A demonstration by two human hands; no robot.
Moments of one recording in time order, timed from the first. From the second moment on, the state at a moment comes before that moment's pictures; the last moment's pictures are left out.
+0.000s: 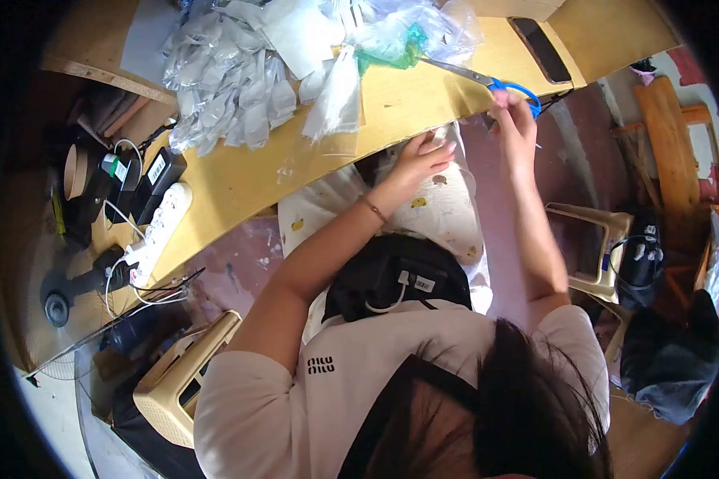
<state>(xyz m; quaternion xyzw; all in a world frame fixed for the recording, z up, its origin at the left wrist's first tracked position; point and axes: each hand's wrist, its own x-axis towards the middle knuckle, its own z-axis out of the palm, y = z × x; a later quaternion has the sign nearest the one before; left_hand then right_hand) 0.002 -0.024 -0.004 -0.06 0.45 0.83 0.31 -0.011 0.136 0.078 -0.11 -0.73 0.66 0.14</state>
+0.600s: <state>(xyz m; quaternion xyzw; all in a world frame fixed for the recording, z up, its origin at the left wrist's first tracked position) 0.062 -0.213 0.078 0.09 0.89 0.40 -0.19 -0.003 0.116 0.035 -0.29 -0.64 0.71 -0.01</state>
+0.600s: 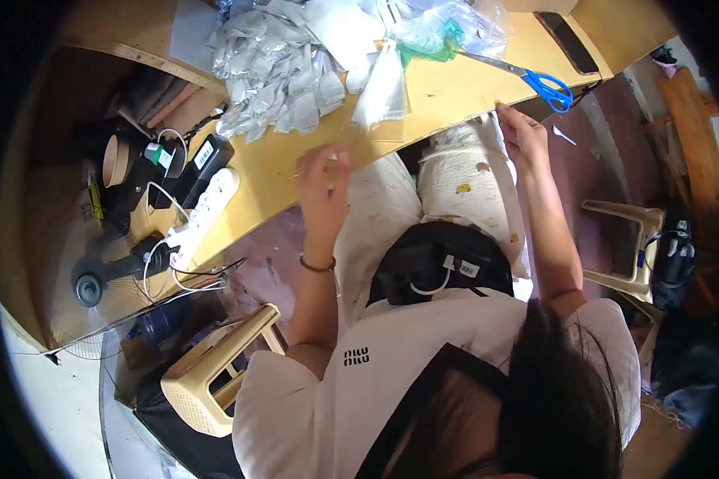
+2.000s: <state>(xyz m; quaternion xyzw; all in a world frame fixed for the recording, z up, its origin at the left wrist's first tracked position) -0.037 -0.166 0.118 0.34 0.77 0.42 -0.34 -0.008 -0.022 0.087 0.18 -0.74 0.56 0.33</state>
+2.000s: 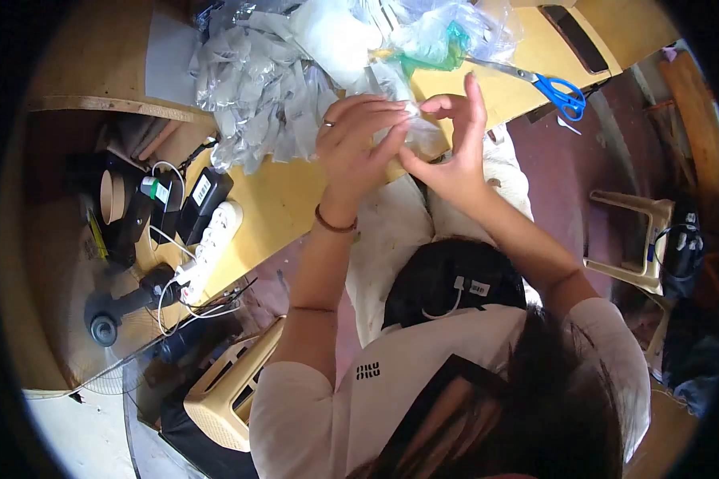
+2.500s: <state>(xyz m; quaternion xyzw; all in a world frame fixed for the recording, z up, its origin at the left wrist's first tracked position) -0.045 -0.116 0.190 0.18 0.64 0.75 -0.07 -0.034 0.010 0.200 0.14 -0.61 0.74 0.25</state>
